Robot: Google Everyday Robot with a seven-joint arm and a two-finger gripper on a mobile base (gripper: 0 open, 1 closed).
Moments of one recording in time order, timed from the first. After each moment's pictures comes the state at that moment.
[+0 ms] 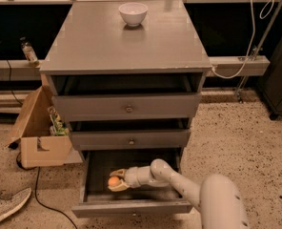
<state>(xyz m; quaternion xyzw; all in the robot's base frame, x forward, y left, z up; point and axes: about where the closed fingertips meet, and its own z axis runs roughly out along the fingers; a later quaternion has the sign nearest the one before) 0.592 0.143 0.223 -0.56 0.61 0.39 0.40</state>
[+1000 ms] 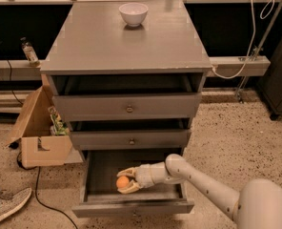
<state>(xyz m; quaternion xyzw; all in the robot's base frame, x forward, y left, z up) 0.537 0.081 0.332 -0.62 0.53 0.39 0.42</state>
